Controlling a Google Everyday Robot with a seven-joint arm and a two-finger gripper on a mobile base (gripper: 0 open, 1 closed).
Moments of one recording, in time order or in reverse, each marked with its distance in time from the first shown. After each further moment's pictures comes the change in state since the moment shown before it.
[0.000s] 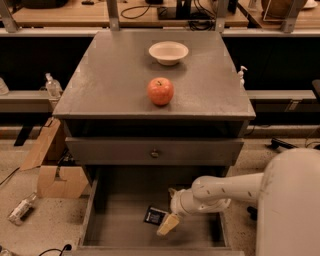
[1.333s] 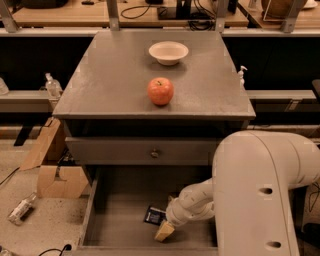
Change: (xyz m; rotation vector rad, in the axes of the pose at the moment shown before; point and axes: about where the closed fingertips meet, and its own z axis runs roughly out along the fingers) arm 0.040 0.011 0.042 0.049 0.179 0.040
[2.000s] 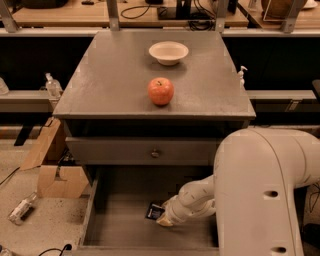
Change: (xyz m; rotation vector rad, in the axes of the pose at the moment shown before) arm -0.008 0.000 -0.015 0.000 0.000 0.000
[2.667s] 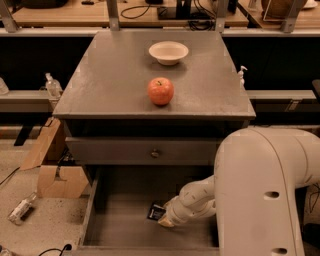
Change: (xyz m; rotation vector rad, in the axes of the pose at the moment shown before) arm -0.002 0.000 -0.004 0.000 0.000 0.000
